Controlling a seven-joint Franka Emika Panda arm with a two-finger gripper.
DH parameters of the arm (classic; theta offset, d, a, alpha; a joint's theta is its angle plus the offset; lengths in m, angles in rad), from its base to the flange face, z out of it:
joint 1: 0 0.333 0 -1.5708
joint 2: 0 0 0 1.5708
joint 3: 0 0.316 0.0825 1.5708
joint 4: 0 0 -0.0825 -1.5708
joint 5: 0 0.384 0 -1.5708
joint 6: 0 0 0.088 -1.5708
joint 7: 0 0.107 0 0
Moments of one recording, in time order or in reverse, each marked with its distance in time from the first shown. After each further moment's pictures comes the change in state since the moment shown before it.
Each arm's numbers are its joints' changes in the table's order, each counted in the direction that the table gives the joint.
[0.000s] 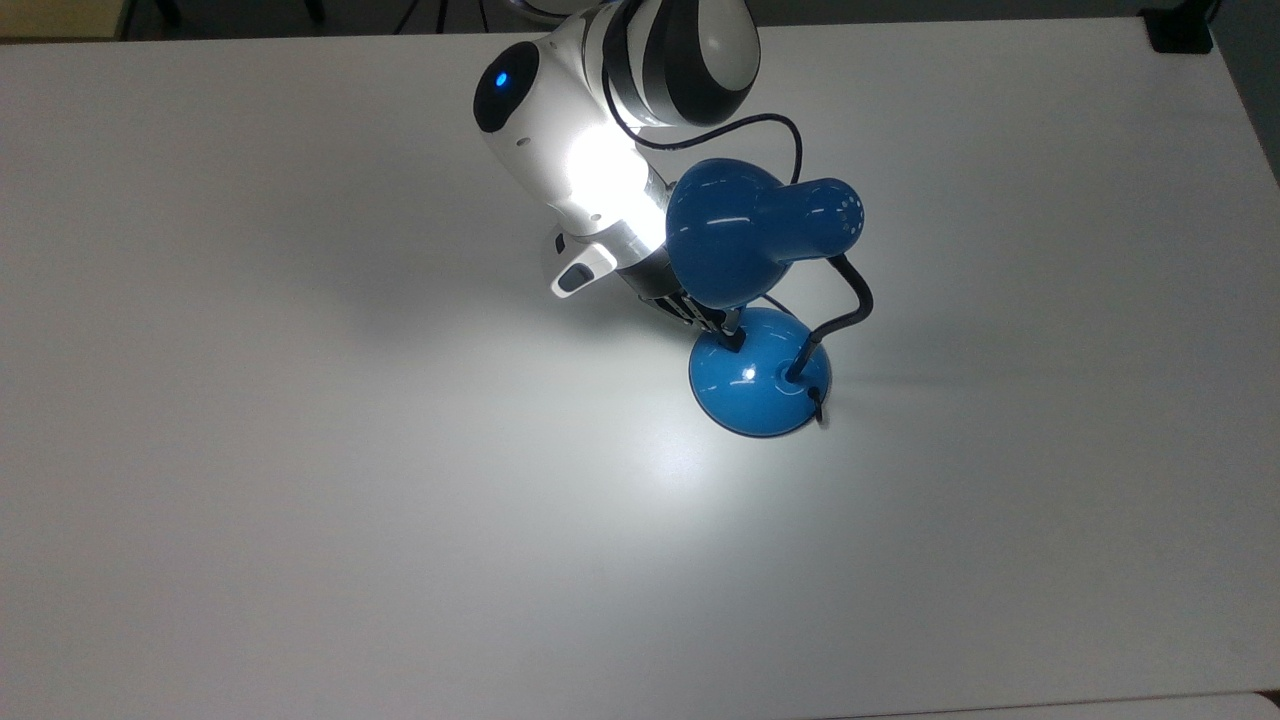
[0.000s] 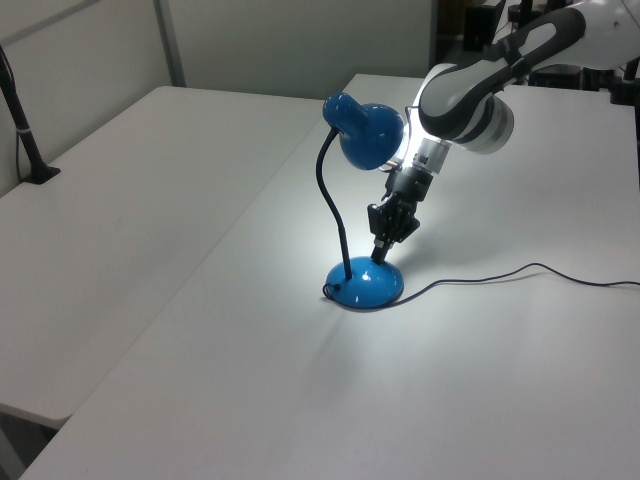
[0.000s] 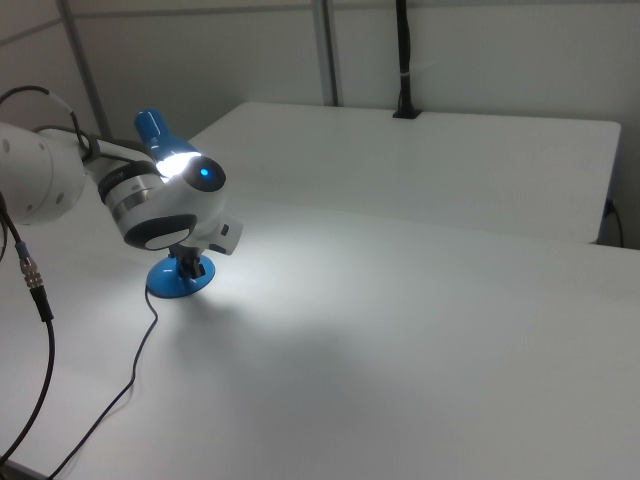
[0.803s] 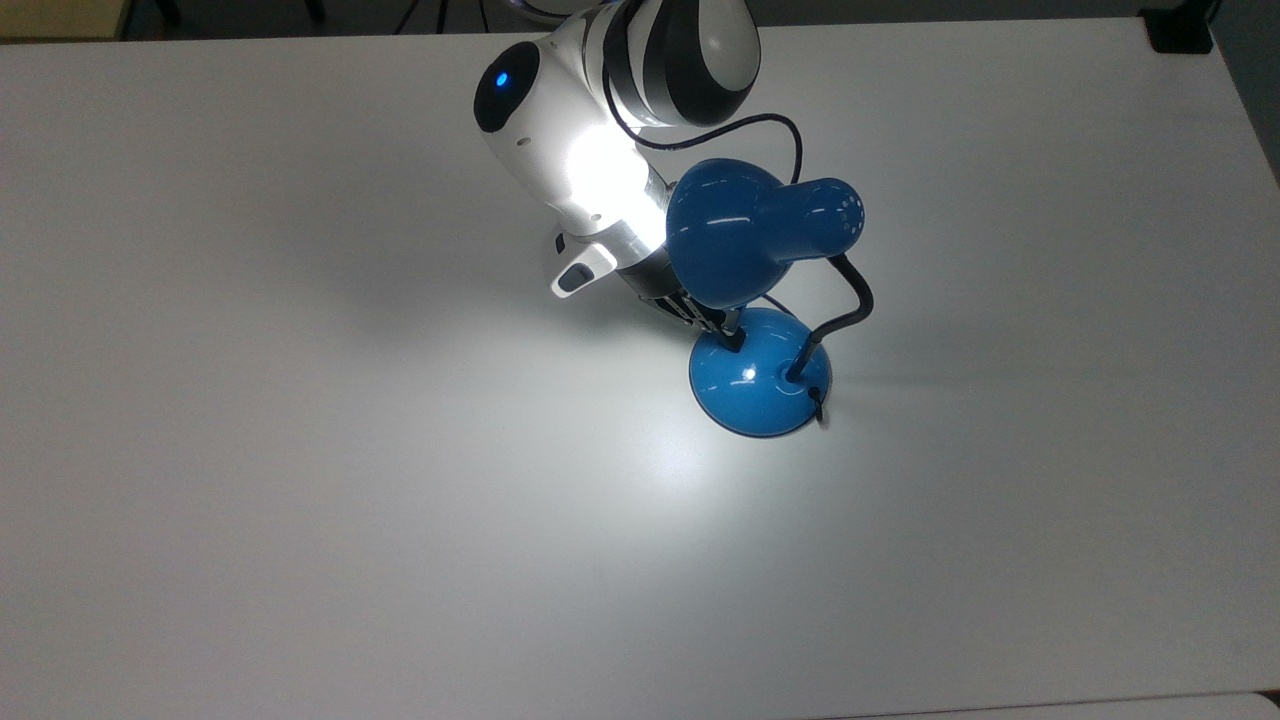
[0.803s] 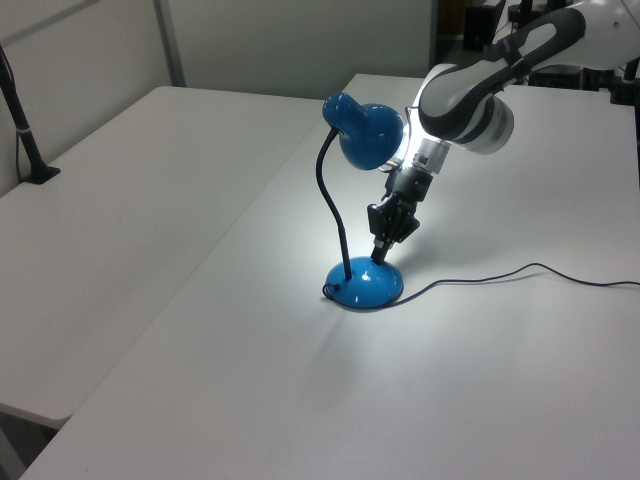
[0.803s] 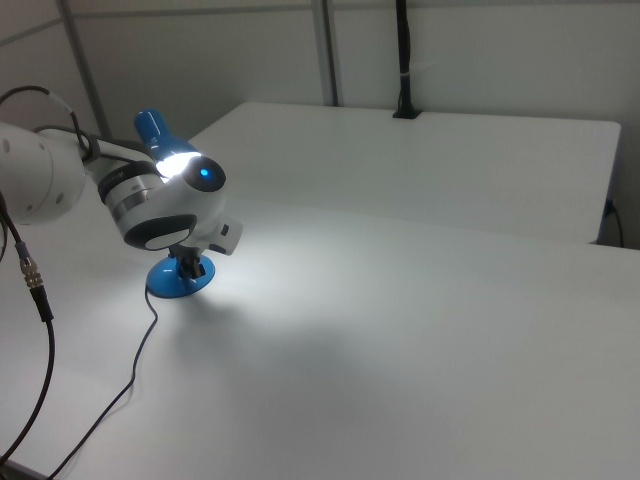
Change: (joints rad) arm -0.001 0.000 0.001 -0.001 0.000 -0.001 0.000
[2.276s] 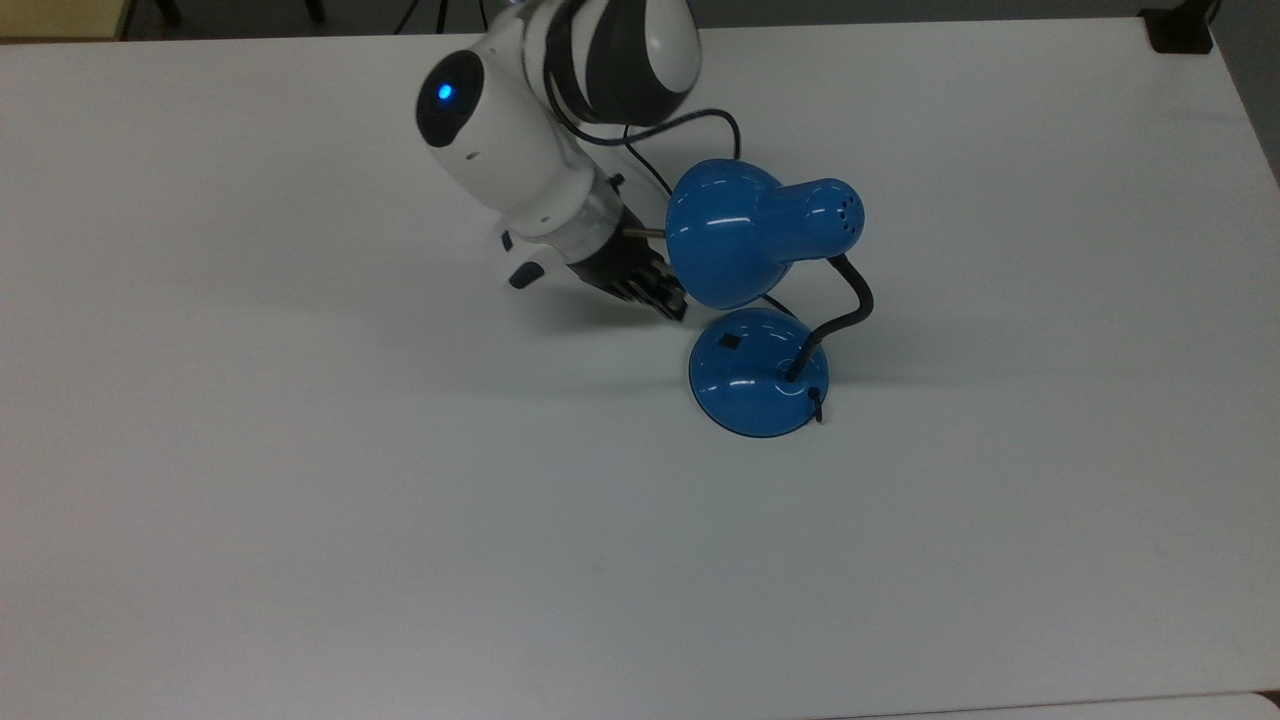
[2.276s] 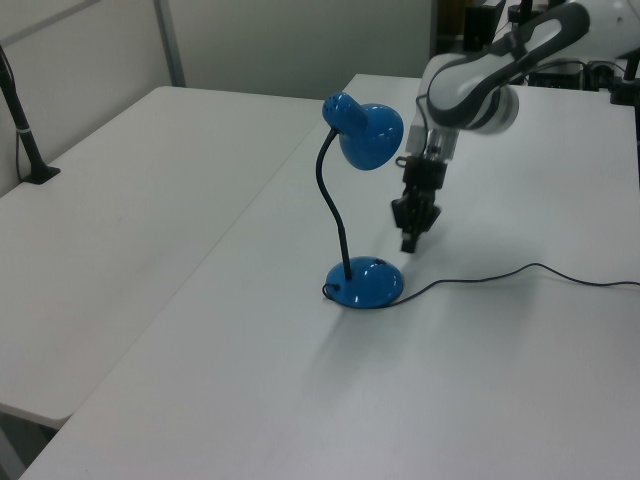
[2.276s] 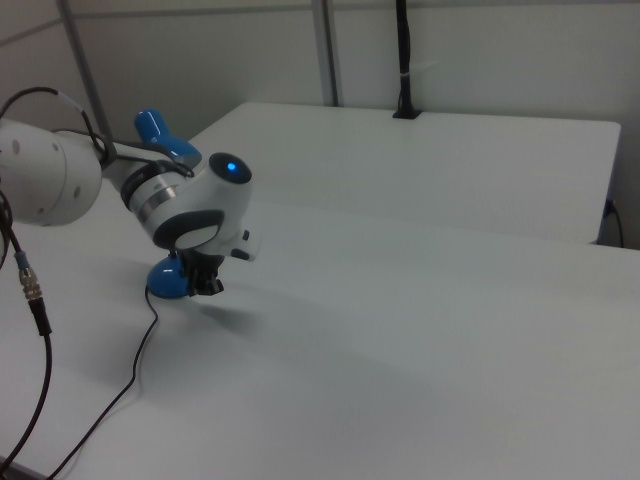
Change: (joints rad) arm -0.107 -0.030 -0.006 -0.008 -0.226 0.224 0.000
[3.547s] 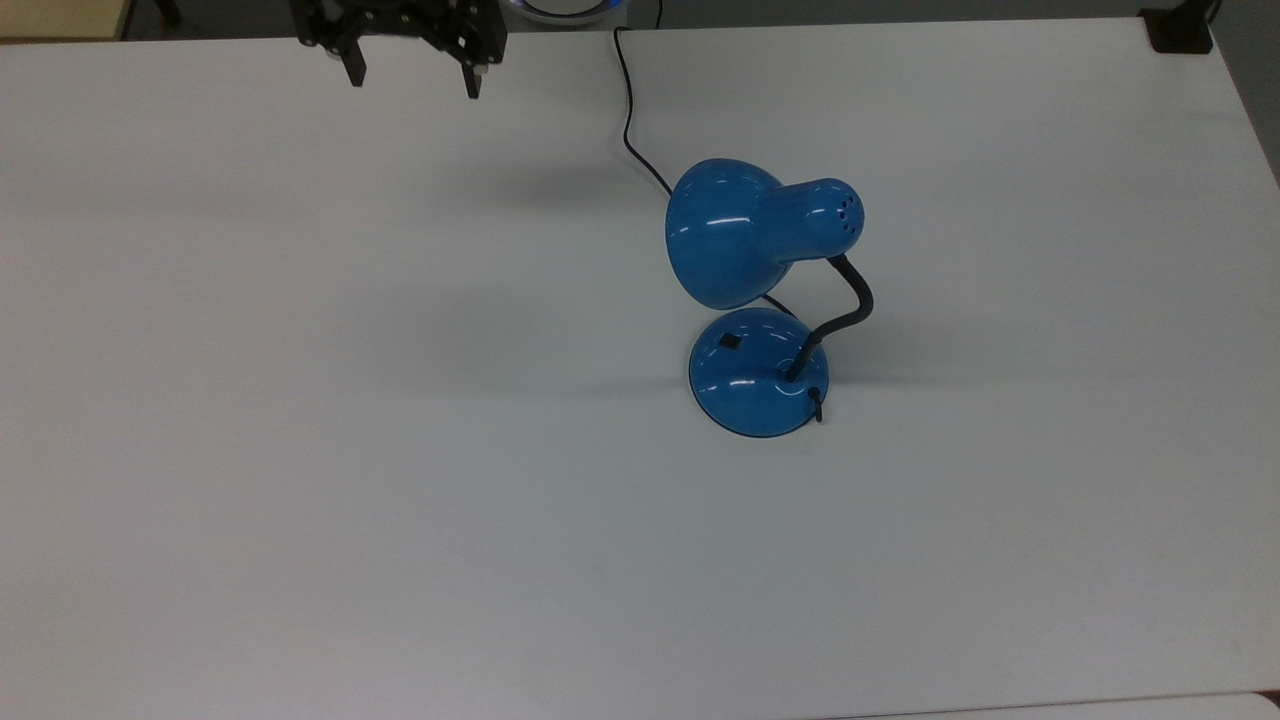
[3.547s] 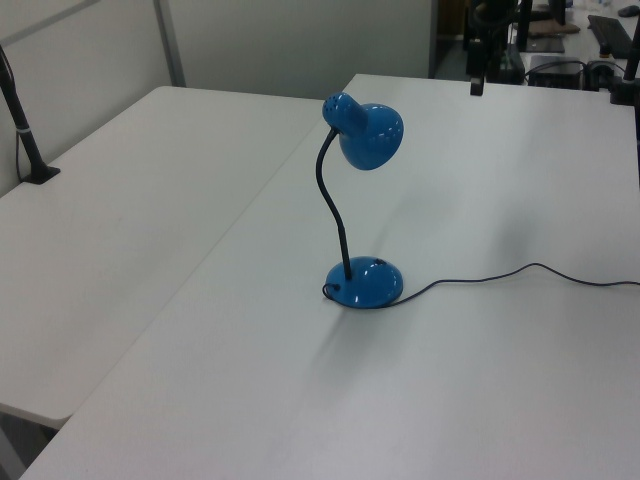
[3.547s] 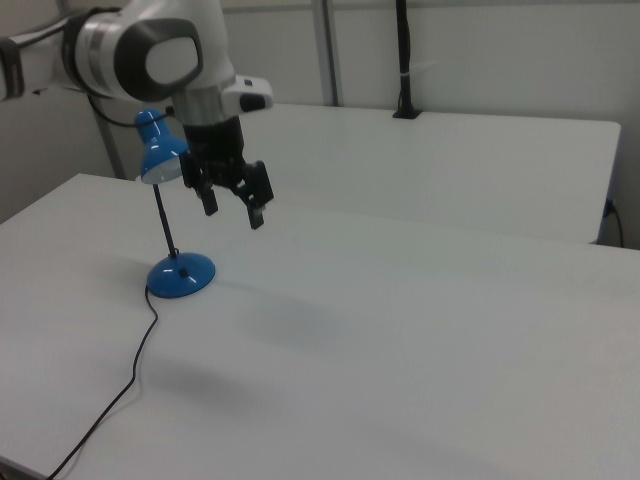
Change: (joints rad) arm -0.131 -0.361 -0.056 0.200 -0.637 0.496 -0.052
